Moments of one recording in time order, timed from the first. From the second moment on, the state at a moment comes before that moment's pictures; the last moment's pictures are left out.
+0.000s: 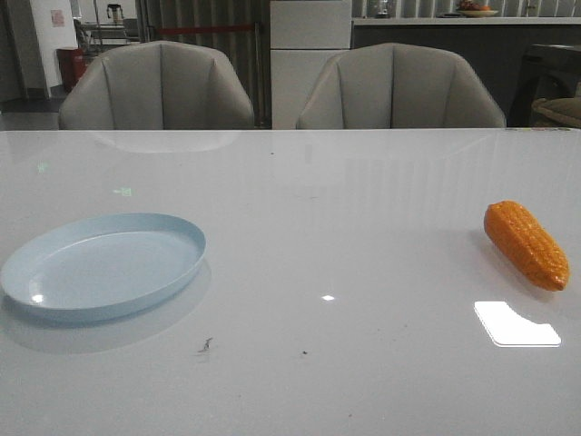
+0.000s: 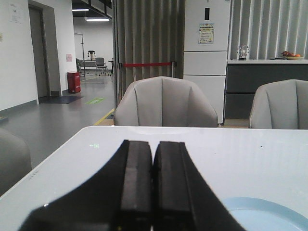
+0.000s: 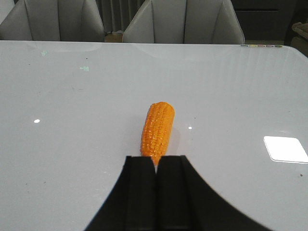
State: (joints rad) left arm 0.01 0.00 0.01 -0.15 -0.08 0.18; right arm 0.03 -0.01 0.03 0.30 0.18 -0.25
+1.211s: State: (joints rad) left arm 0.01 0.10 -0.31 0.02 -0.18 0.18; right arm 0.03 0.01 -0.31 0.28 -0.05 -0.25
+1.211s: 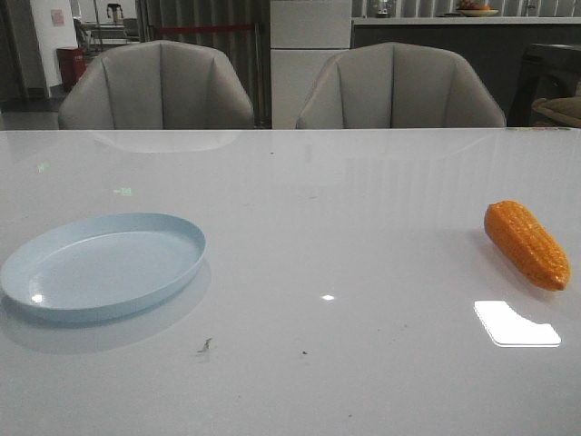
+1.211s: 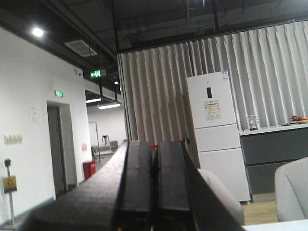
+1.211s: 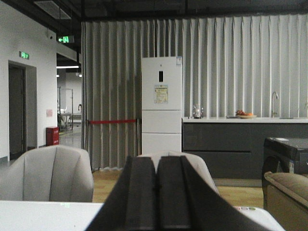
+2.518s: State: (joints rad) left arm 0.00 0.91 -0.69 -0.05 0.45 0.18; right arm 0.03 0.98 -0.73 0.28 0.51 -0.25
